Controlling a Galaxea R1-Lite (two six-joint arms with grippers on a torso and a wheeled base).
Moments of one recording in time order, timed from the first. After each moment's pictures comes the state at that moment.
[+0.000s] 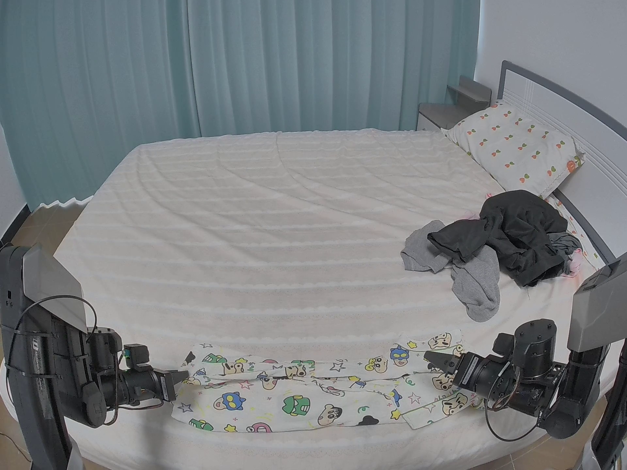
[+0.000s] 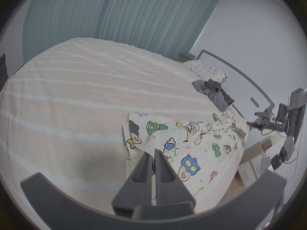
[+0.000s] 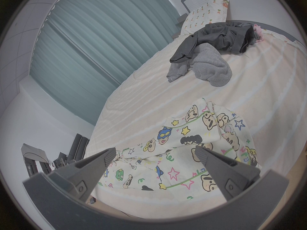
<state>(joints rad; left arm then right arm) 0.07 2.41 -0.13 -1.55 -0.50 -0.02 0.47 2.12 -0.05 -1.55 -0.03 0.76</state>
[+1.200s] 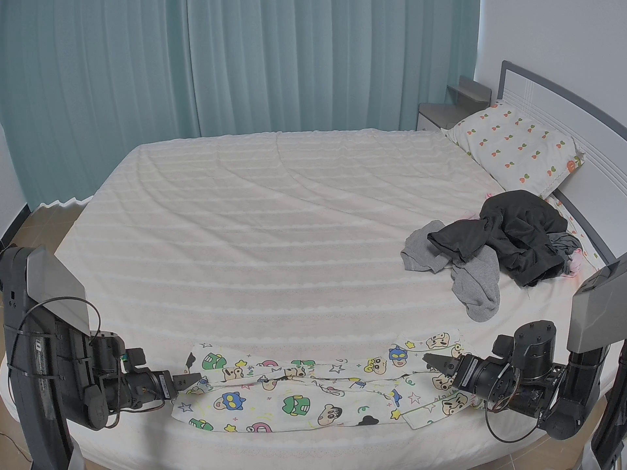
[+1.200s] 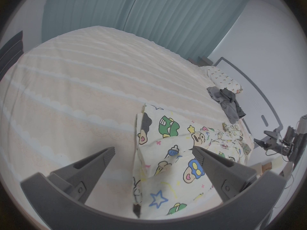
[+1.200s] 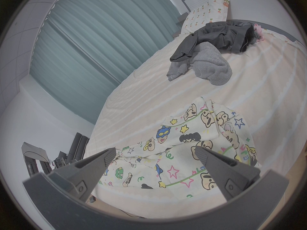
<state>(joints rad) 0.03 2.42 -0.13 -1.55 -0.33 -0.25 0.47 2.12 -0.04 -1.55 -0.03 0.76</state>
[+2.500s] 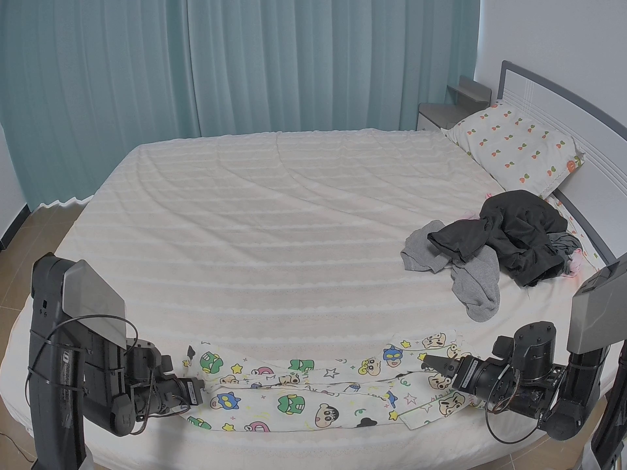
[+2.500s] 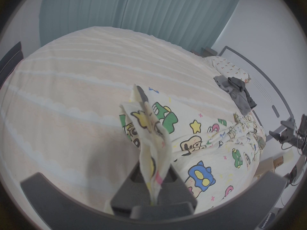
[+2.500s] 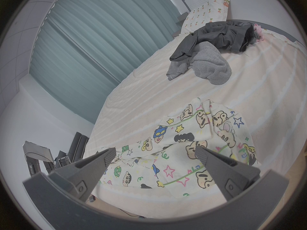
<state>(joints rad) -0.09 2.49 -0.20 -1.55 -0.19 -0.28 0.48 2.12 -0.04 -1.55 -0.03 0.76</state>
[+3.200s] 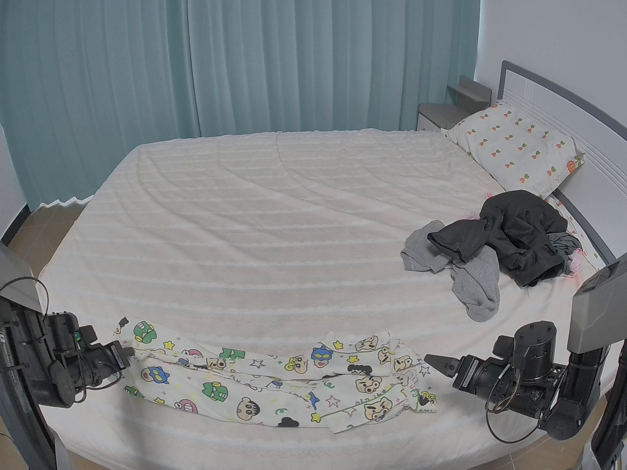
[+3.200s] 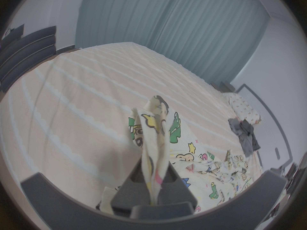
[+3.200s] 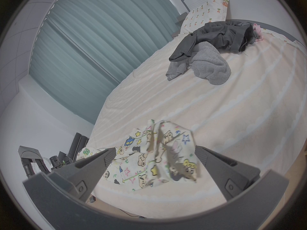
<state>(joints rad) 0.39 2.23 -0.21 -1.33 -0.40 -0.27 0.47 2.12 -0.04 -1.55 -0.03 0.77</state>
